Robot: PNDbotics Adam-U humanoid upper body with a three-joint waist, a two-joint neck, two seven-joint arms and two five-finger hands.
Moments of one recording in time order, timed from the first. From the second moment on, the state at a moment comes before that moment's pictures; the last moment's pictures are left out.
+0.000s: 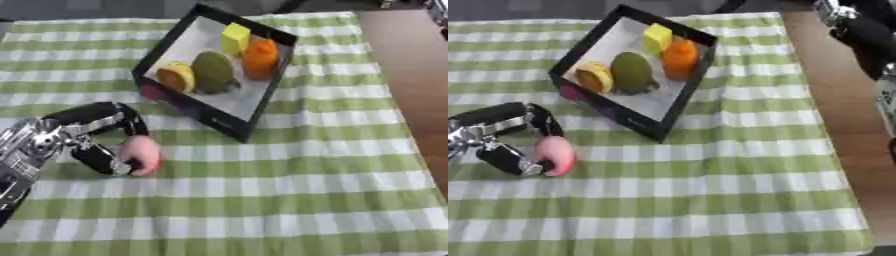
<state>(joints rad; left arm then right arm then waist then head) -0.69 0.58 -0.57 -1.53 -0.44 0.05 -0.57 -0.30 -0.66 -0.10 -1.91 -0.34 0.09 0.04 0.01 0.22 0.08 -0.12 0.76</state>
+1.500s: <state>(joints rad) -1.14 0.41 -0.40 -1.03 -0.72 -0.18 -0.39 -0.33 -0.66 -0.10 -1.90 -0.34 0.09 0.04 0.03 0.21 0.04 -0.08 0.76</state>
